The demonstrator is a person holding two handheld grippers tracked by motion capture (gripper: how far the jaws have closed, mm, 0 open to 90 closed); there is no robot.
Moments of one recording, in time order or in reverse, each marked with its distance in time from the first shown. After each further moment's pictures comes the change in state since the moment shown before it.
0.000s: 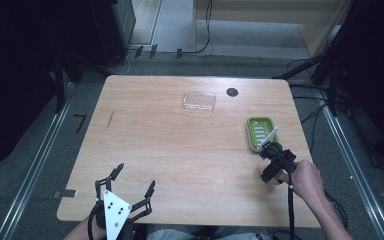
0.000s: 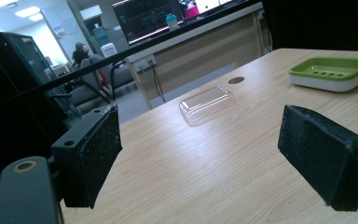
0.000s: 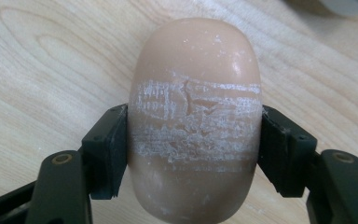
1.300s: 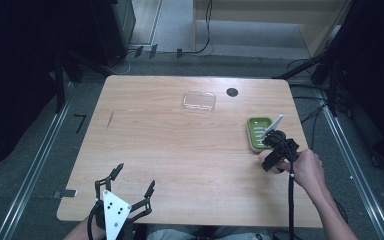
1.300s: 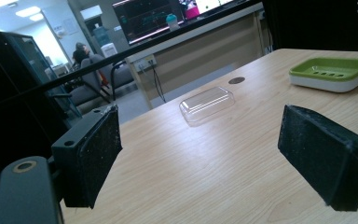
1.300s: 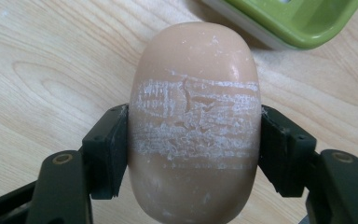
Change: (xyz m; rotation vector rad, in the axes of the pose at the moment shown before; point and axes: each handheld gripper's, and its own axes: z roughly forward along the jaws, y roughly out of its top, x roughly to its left) left arm 0.000 0.000 0.000 0.000 0.004 -0.002; right arm -0.018 0.014 -0.022 -0.052 0.008 0.061
